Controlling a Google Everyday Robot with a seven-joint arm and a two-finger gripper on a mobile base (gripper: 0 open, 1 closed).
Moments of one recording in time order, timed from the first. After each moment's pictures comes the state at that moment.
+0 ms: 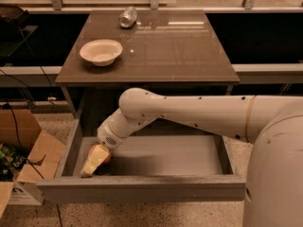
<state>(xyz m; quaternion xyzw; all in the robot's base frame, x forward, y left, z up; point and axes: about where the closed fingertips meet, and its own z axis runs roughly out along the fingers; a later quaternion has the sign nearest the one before) 0.508 0.188 0.639 -0.62 0.70 0.31 0.20</state>
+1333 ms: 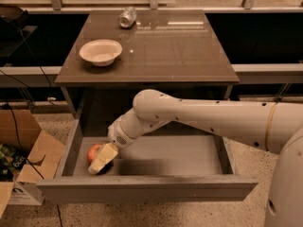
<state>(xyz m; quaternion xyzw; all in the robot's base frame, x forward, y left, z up) 0.517 0.155 0.647 -0.57 0.73 0.31 0.23</state>
